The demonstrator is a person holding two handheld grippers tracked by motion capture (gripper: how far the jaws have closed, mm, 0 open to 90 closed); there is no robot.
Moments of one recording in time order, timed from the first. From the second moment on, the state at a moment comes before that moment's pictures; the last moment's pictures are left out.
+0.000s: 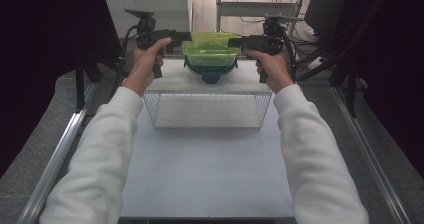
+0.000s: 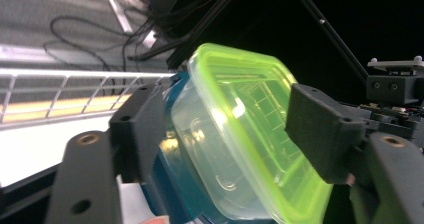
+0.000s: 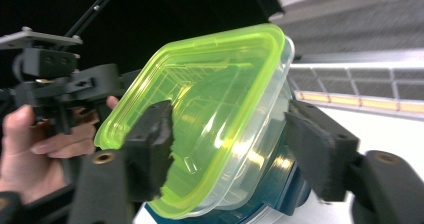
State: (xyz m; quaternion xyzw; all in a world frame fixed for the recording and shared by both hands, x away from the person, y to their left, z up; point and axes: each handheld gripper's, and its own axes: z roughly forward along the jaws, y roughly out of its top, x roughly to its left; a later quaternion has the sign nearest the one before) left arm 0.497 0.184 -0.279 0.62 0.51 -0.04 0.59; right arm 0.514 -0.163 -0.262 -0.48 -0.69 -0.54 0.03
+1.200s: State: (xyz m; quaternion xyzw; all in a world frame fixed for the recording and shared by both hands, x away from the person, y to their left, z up) left arm 0.308 0.205 -0.348 0.73 0.41 0.07 0.54; right arm 0.347 -0.235 -0.310 -0.33 -0.77 -0.53 -0.11
